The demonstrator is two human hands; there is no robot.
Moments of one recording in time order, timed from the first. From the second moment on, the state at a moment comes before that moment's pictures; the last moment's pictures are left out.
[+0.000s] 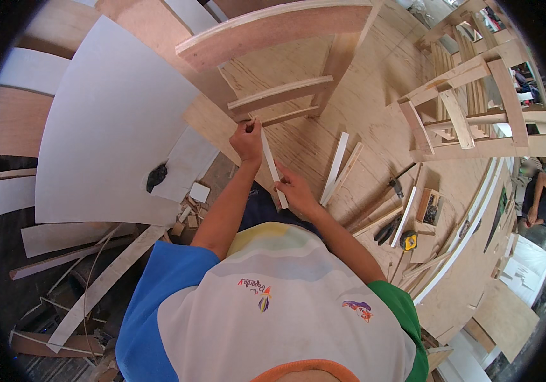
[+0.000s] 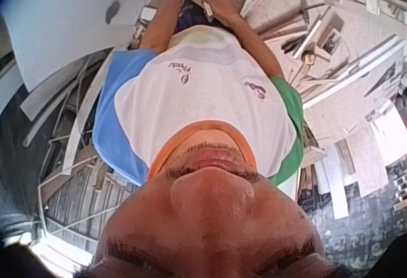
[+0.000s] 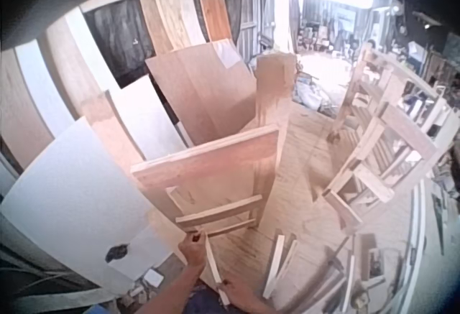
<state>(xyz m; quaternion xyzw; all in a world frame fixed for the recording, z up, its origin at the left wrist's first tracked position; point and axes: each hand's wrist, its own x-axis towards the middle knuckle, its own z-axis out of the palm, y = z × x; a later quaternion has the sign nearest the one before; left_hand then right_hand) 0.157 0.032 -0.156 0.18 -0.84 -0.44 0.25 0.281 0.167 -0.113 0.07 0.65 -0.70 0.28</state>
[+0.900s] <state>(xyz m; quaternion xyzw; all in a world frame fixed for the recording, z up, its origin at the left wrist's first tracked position) 0.158 0.034 -0.154 0.17 -0.84 -0.44 0.26 0.281 0.168 -0.125 0.07 0.65 -0.70 0.29</state>
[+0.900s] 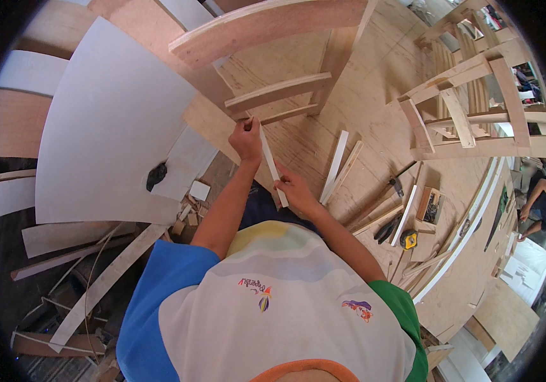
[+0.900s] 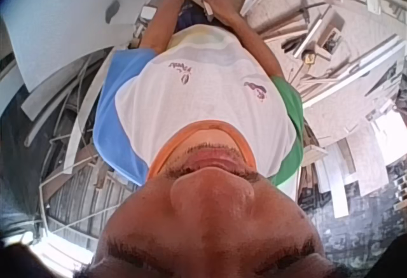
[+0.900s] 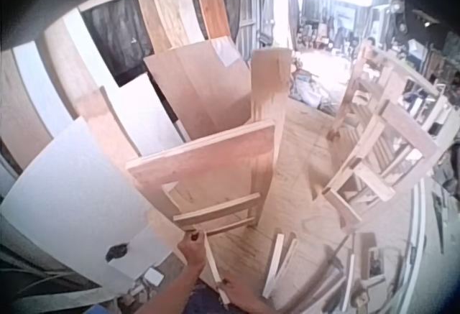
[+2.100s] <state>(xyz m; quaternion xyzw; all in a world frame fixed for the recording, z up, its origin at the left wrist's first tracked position) 0.152 0.032 -0.160 0.18 -0.86 -0.42 0.23 0.315 0.202 -0.164 0.23 0.56 -0.78 0.16</state>
